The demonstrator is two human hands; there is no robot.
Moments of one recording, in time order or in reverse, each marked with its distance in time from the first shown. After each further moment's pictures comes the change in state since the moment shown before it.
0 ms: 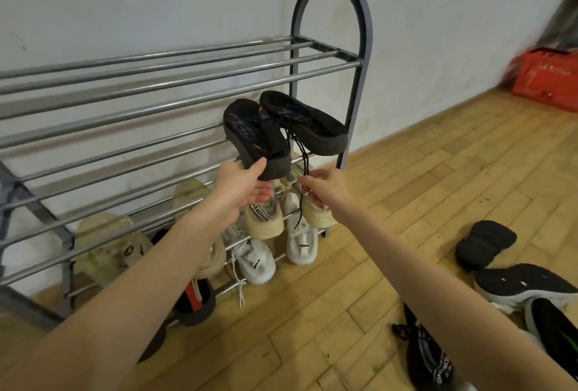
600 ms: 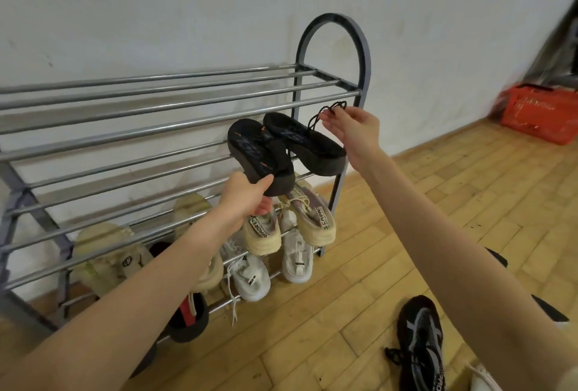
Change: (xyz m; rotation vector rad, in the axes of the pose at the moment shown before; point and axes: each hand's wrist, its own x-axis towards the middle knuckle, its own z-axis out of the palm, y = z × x) left_hand 0.009 0.001 0.001 0.177 0.019 0.105; right_hand 0.029 -0.103 -0.043 0.421 0.210 -0.352
